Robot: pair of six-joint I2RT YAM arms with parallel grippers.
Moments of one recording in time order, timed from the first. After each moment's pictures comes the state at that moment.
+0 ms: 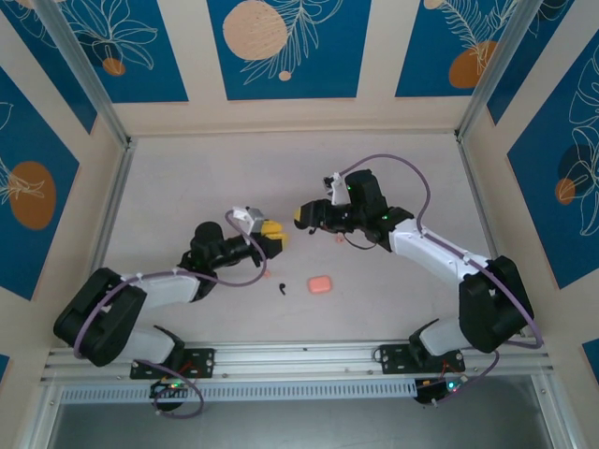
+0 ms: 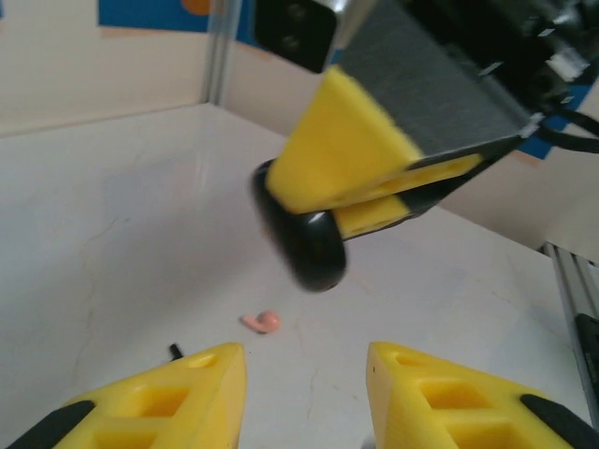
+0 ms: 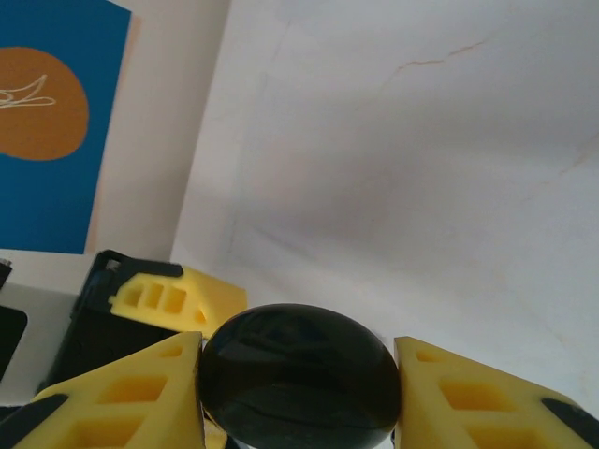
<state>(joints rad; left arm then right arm) -0.56 1.39 0.40 0.92 0.59 -0.21 0.54 1.42 0.93 -0.12 -0.56 0.73</state>
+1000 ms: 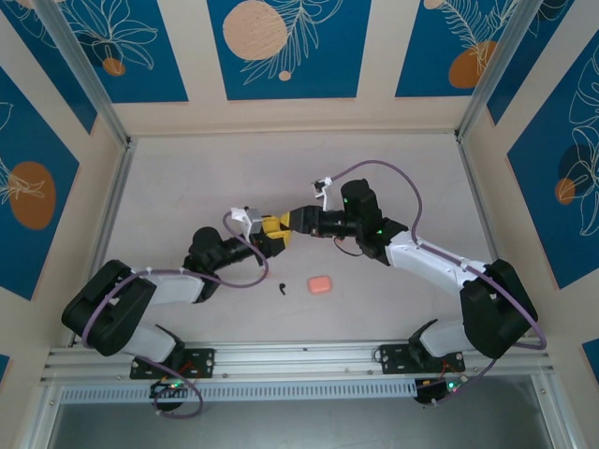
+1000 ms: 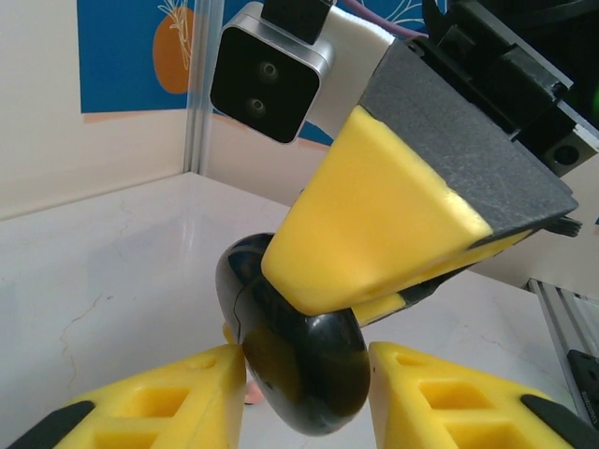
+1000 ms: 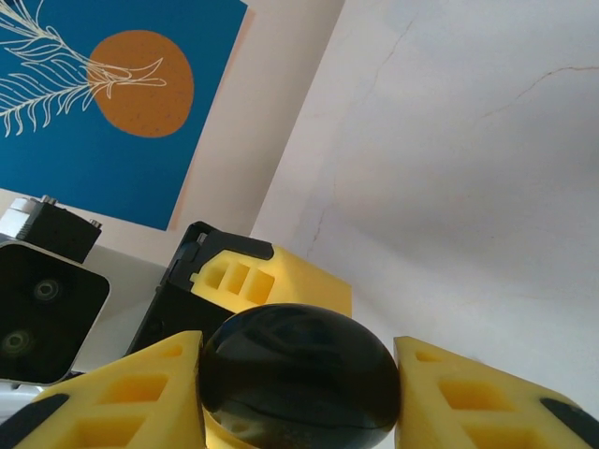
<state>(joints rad) -0.57 1.45 0.39 1.15 0.58 -0.25 0.62 1.38 0.84 0.15 -0.60 0.81</state>
